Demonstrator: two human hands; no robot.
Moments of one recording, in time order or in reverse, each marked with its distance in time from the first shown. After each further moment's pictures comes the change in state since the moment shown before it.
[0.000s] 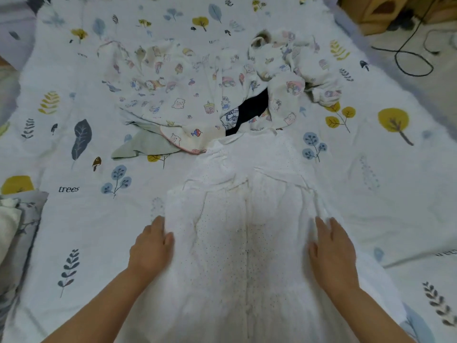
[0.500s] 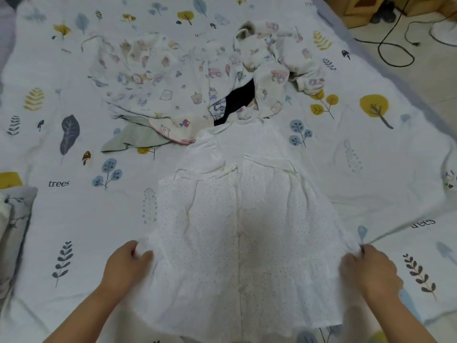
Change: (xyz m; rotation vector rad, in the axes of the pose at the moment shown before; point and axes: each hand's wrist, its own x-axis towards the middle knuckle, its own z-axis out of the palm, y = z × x) left_hand -0.047 -0.028 -0.004 -0.187 0.027 -0.112; right_hand -0.046 0.060 -0.031 0.097 -0.065 0.573
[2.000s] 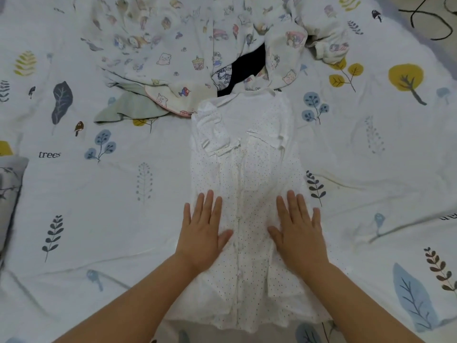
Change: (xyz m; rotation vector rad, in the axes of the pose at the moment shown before) left_hand -0.006 0.052 0.120 0.610 -0.045 0.646; right_hand 0.001 -0.054 0.094 -0.324 0.076 -0.872
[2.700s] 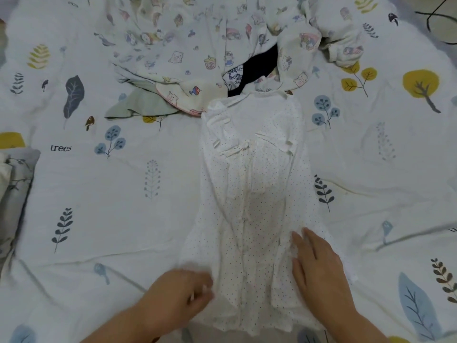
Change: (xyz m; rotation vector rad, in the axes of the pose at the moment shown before) left_hand -0.092 -0.020 -0.042 -0.444 -0.269 0.154; right_hand -0.060 0.010 -0.011 0.123 0.258 -0.083
